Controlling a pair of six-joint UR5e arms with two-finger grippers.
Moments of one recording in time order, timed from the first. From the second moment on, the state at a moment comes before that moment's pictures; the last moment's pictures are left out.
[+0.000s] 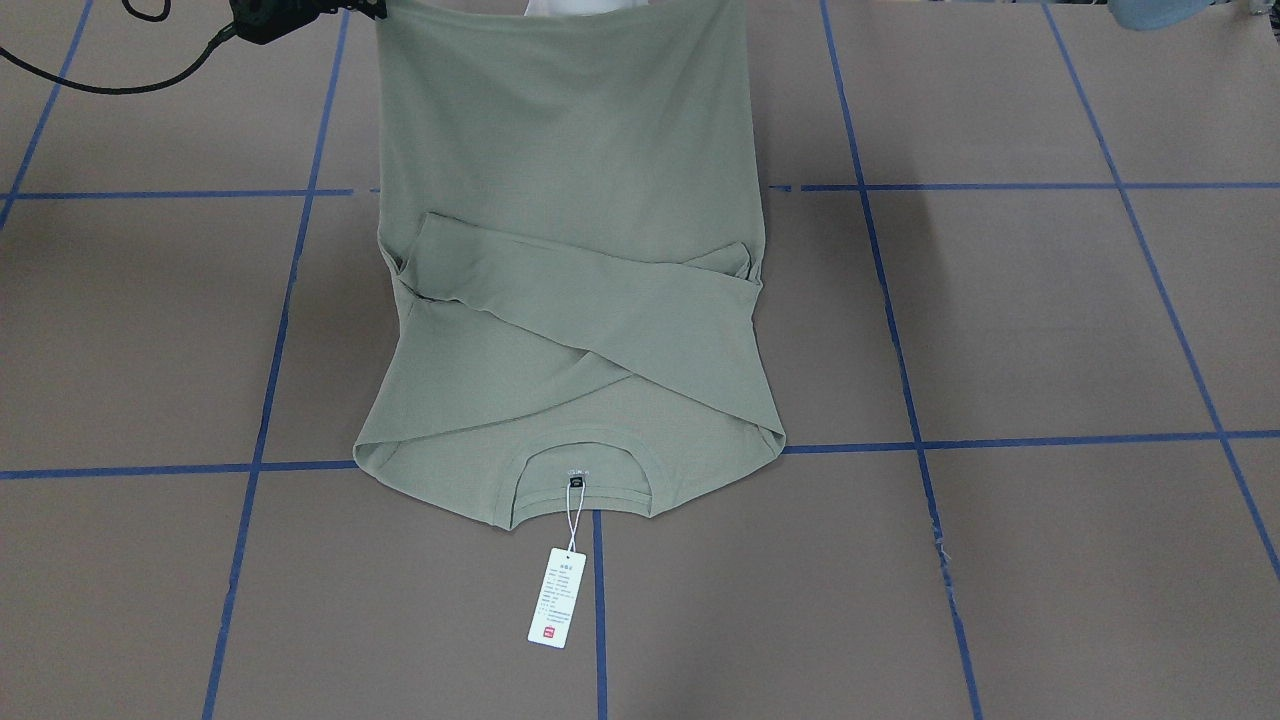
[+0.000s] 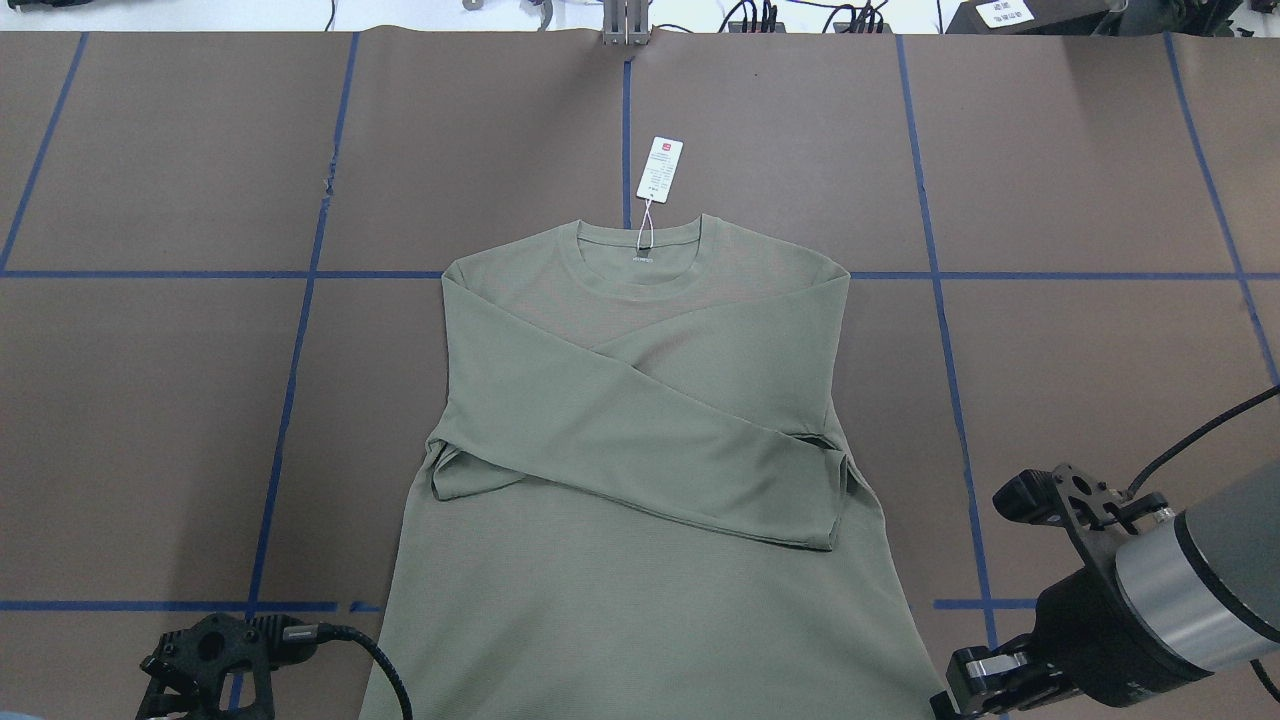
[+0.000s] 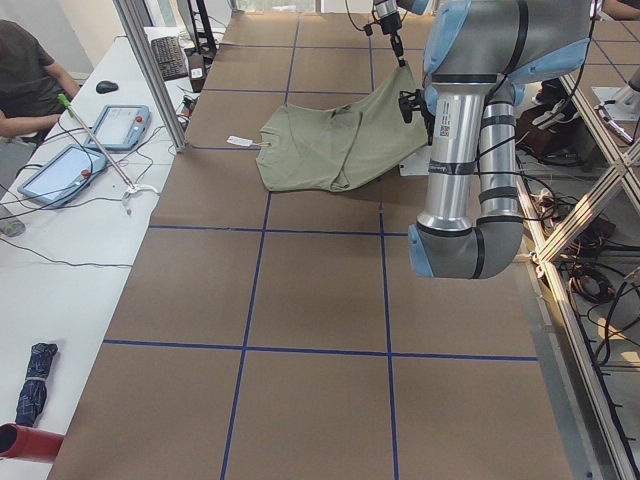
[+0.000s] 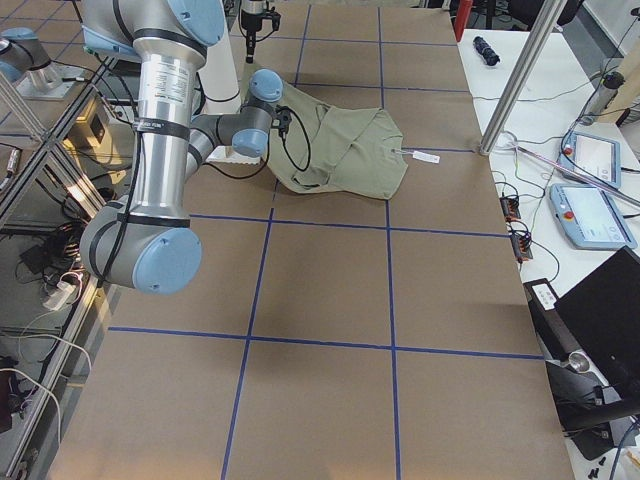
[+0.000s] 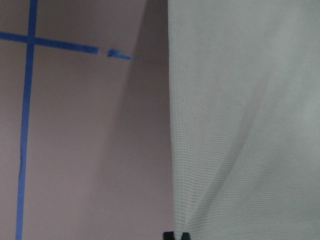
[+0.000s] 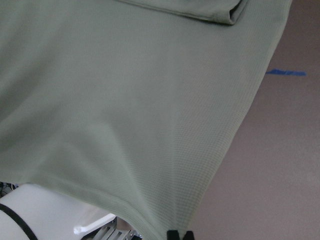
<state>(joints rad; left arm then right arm) 0.02 -1.85 -2.59 -1.19 -1.71 -1.76 0.43 -1.73 2.39 -1.10 2.31 1.42</state>
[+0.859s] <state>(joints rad) -0.45 -1.97 -2.33 -1.27 -1.78 -1.39 0.78 -1.43 2.09 -1.10 2.30 1.39</state>
